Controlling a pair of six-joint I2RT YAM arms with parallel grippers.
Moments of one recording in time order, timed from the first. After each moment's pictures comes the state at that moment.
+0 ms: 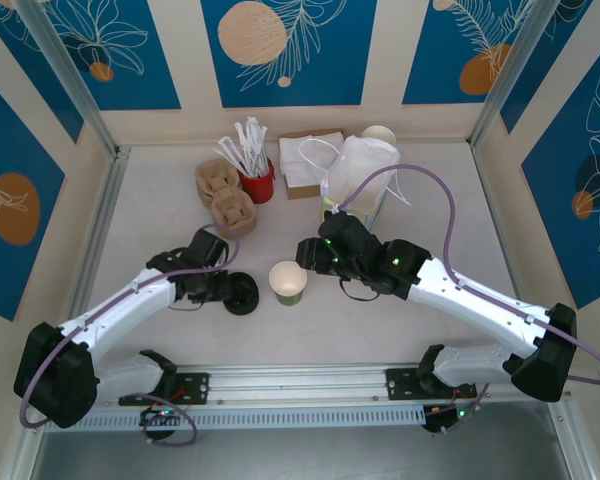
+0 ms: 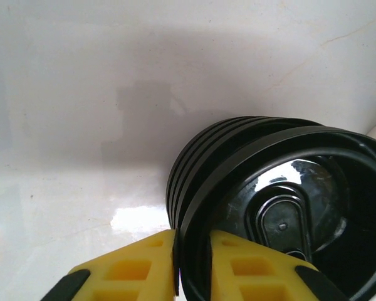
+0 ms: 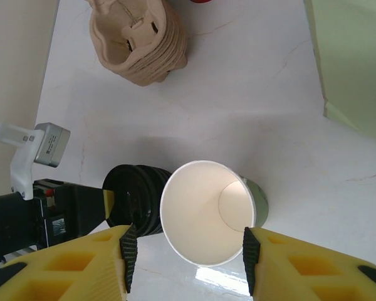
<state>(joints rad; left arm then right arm) -0.53 1.17 0.75 -0.80 0.01 -0.57 0.95 1.21 1.12 -0.68 0.16 0.91</state>
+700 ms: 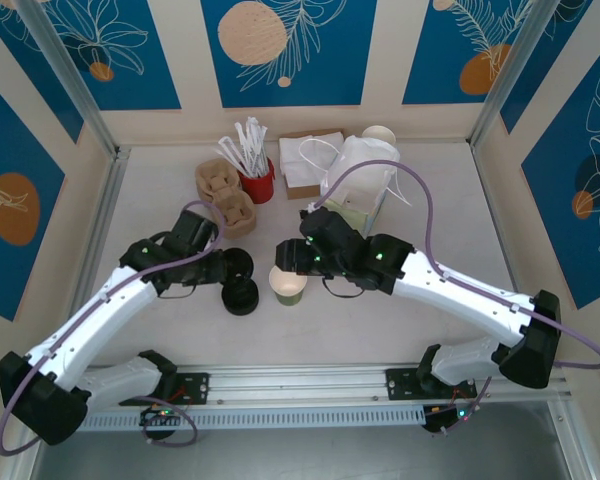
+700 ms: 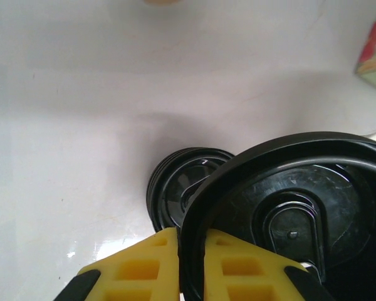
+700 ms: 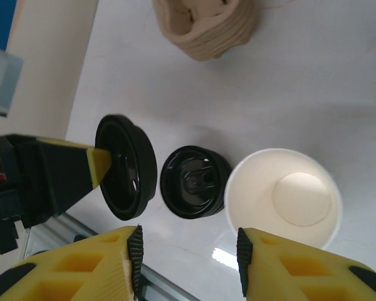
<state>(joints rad) -0.55 1.07 1.02 -1.00 -0.03 -0.58 1.02 1.32 1.24 -0.66 0.07 0.89</state>
